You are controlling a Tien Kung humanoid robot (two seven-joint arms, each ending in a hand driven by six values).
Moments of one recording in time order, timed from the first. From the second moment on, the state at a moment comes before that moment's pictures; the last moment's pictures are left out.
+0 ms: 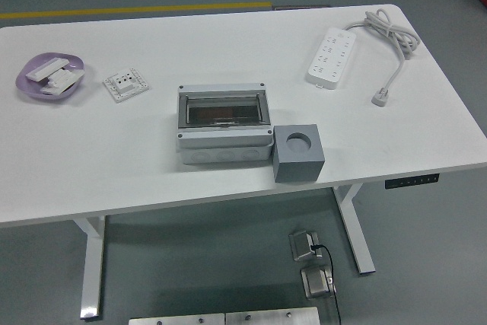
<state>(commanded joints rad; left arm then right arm) -0.01 0.14 -1.52 -0.18 0.92 0.08 0.11 0.00 -0.20 1.83 1.50 -1.21 -0.40 0.36</state>
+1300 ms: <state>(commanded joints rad) 0.02 0.10 -1.50 -0.18 0.88 0.08 0.12 0.14 -0.20 1.68 1.41 -1.11 -0.27 0.33</state>
